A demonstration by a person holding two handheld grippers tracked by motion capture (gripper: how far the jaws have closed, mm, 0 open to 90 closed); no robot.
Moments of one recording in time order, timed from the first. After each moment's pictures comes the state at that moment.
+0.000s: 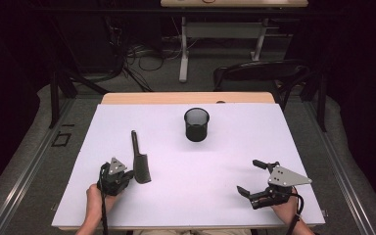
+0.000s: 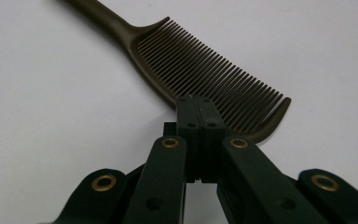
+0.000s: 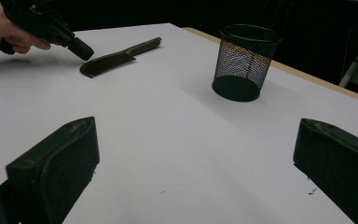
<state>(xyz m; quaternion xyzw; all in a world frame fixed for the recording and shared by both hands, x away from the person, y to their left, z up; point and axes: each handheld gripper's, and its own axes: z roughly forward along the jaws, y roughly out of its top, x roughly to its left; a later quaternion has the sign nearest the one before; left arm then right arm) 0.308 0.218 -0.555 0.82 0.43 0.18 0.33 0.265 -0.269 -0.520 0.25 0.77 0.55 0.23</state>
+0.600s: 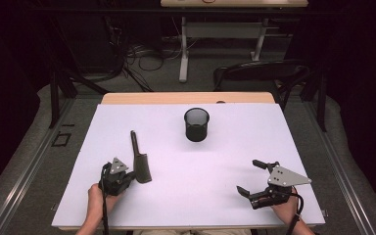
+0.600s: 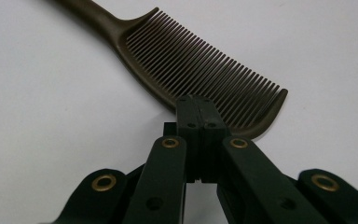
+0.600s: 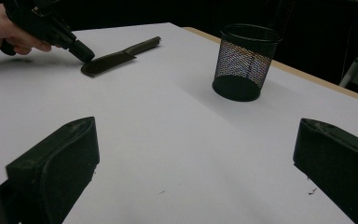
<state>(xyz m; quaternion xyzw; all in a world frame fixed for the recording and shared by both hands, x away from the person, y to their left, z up) 0.312 0.216 -0.557 0.83 0.42 0.17 0.33 0.266 -0.268 -0.521 0.25 0.77 0.55 0.23</state>
